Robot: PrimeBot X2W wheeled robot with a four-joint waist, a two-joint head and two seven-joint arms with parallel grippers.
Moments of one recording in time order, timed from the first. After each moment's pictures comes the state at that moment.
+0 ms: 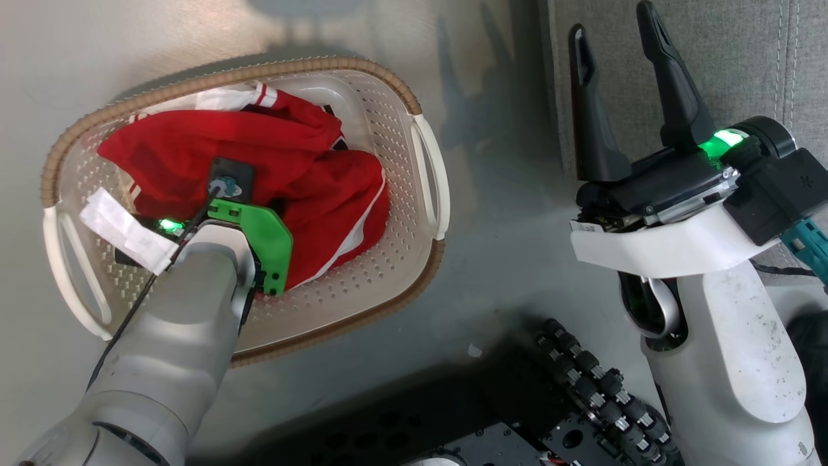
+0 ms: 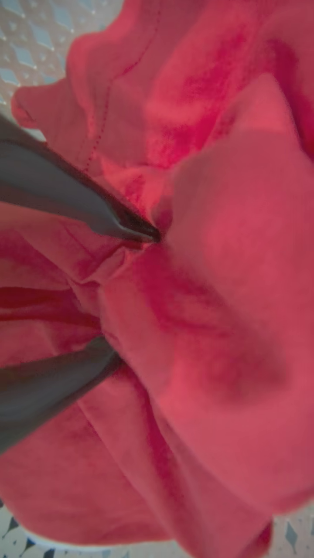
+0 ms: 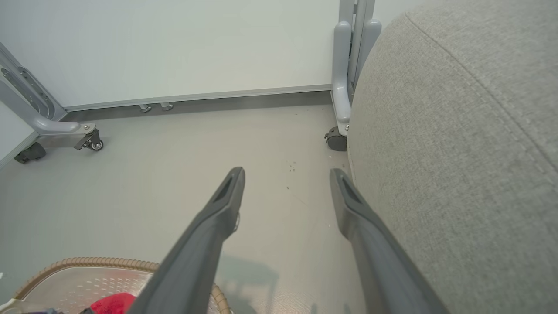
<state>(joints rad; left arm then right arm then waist) -0.97 0.11 -0.92 1.28 -0.69 0.05 -0.10 -0.48 -0.05 0.20 -0.12 0.21 0.13 -0.25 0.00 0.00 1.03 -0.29</state>
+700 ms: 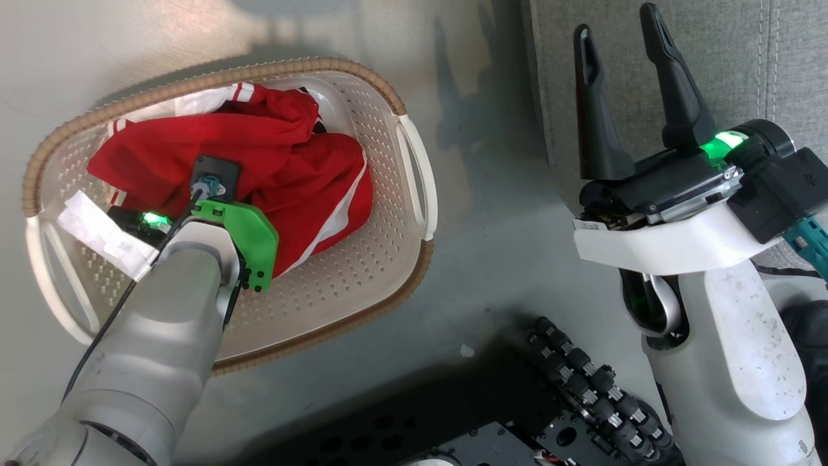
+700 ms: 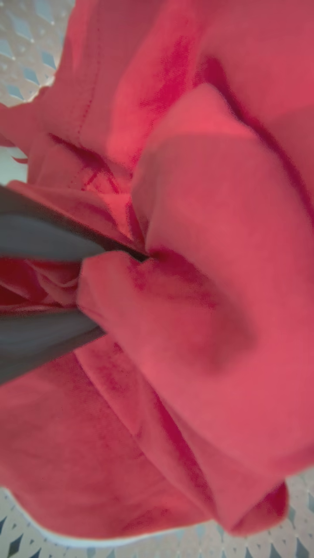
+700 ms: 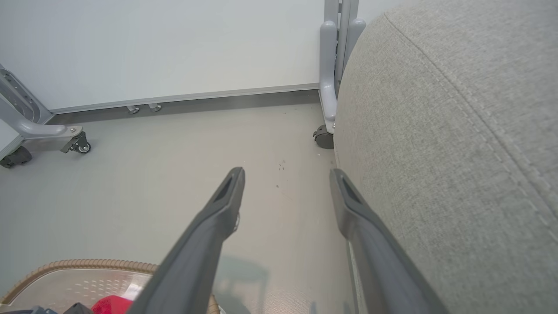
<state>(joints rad) -0.98 0.14 -0.94 1.29 -0.69 0.02 -0.17 -0.48 -0.05 0.20 -0.10 0.24 0.13 -0.26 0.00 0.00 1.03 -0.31</state>
